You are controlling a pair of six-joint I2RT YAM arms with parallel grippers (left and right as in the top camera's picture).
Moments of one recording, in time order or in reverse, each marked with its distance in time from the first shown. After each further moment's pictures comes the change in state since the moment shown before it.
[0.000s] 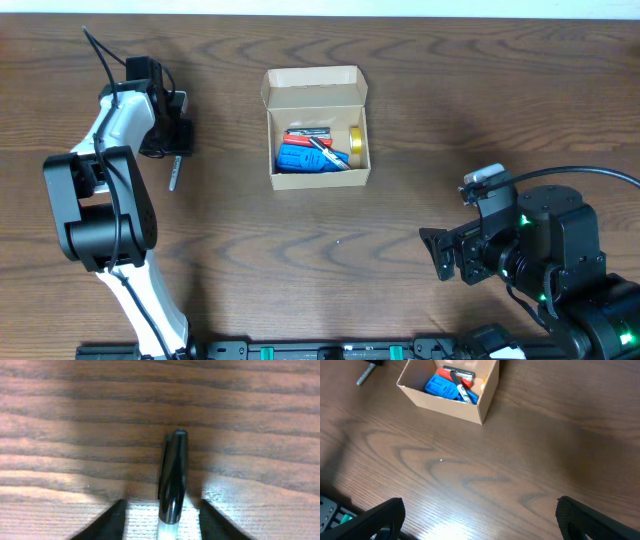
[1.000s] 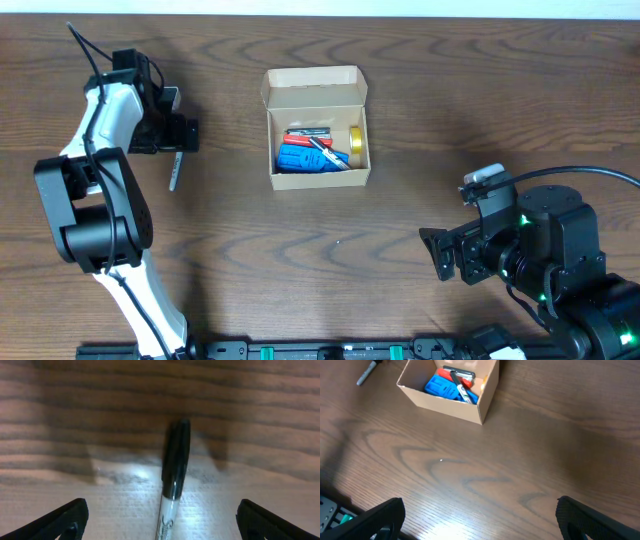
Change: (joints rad) left arm 0.034 0.000 0.069 -0.101 0.060 0.000; right arm 0.000 0.000 0.000 0.000 0.000 0.000
